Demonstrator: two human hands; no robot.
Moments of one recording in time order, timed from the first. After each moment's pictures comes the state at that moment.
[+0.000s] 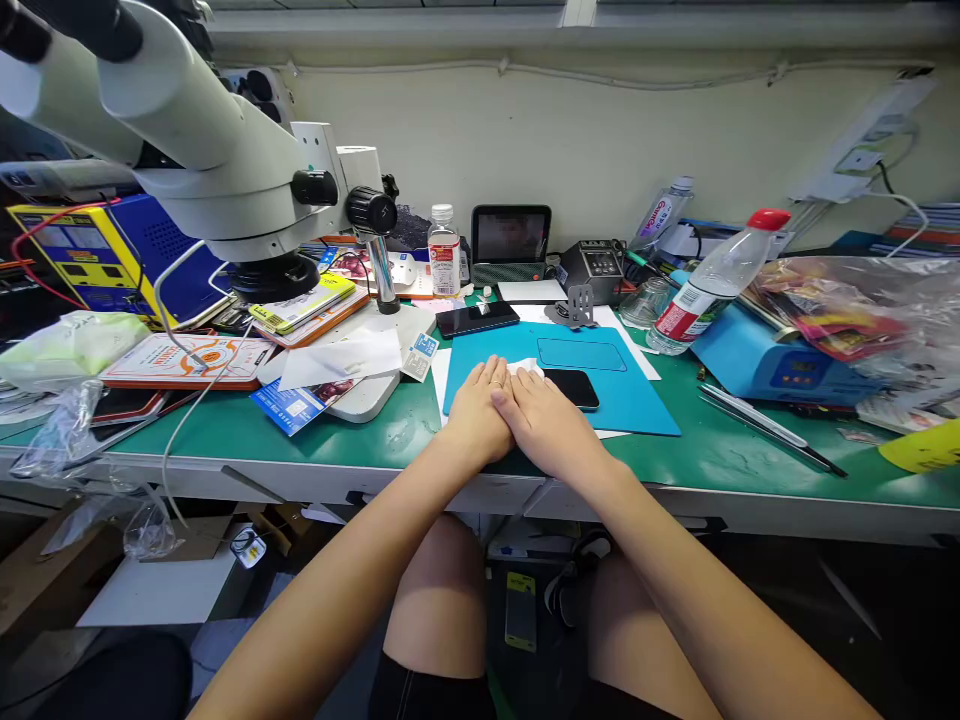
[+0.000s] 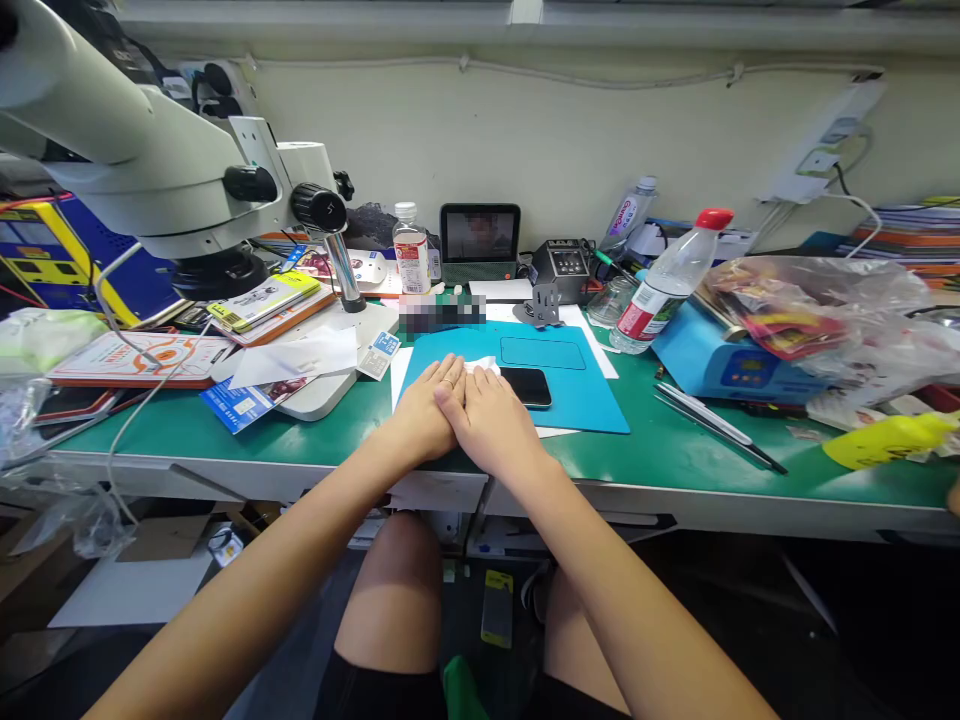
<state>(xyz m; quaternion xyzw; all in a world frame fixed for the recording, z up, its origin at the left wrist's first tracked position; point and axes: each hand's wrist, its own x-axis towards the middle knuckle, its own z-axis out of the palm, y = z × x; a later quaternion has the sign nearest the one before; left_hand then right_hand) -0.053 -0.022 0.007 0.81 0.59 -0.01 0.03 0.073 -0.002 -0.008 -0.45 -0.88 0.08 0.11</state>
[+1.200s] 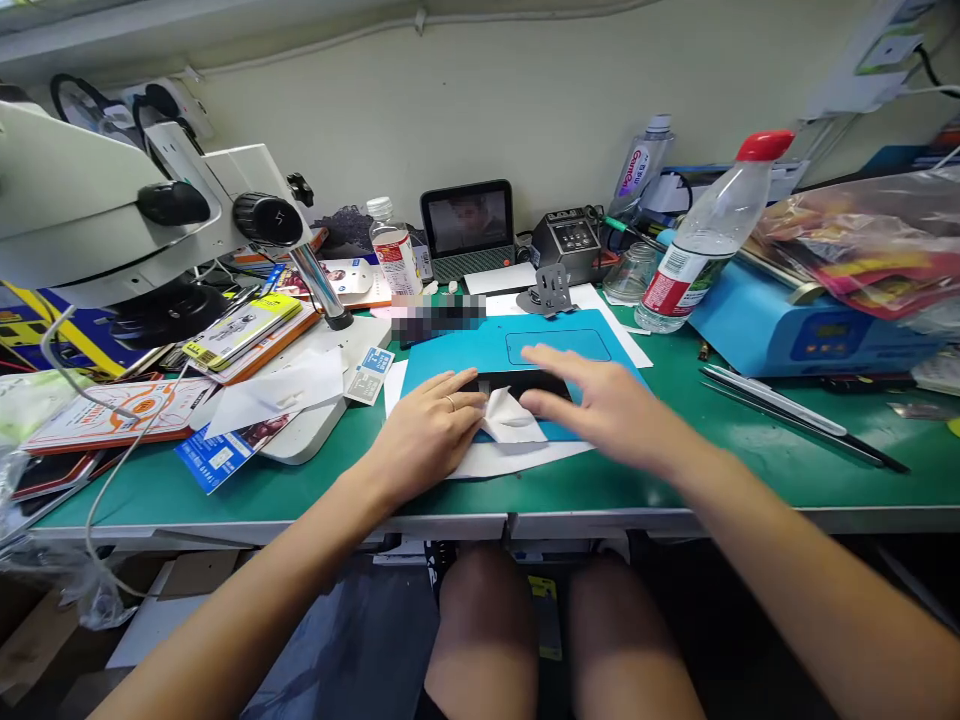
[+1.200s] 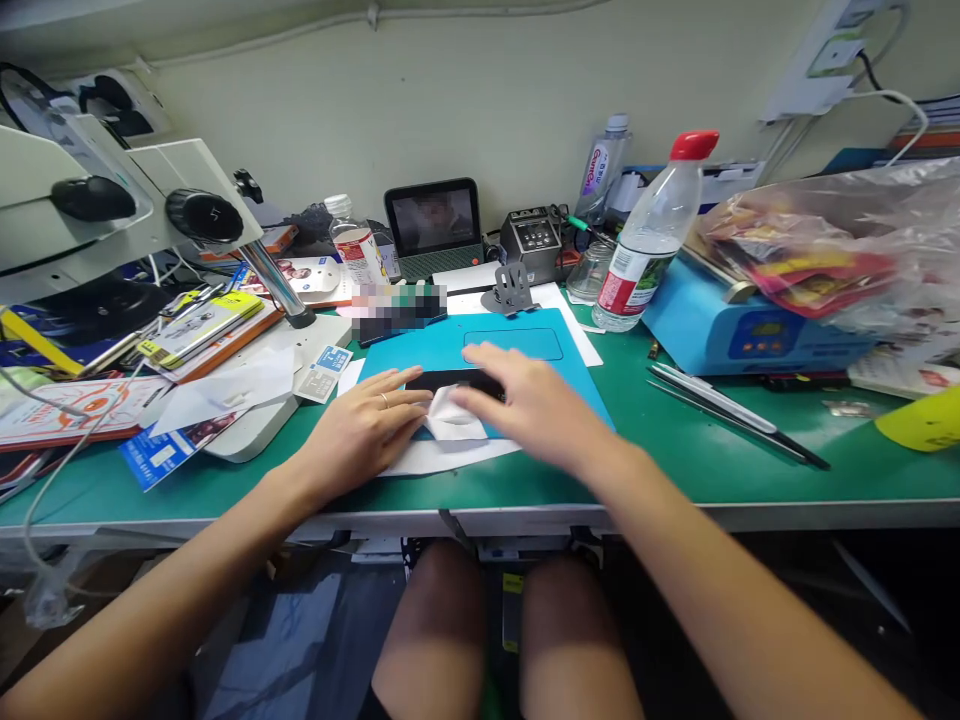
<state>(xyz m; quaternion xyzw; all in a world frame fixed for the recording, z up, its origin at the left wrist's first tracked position) -0.068 -0.013 -0.004 0.89 0.42 0.17 -0.08 0.175 0.044 0.010 -0.42 -0.85 0.21 0.25</state>
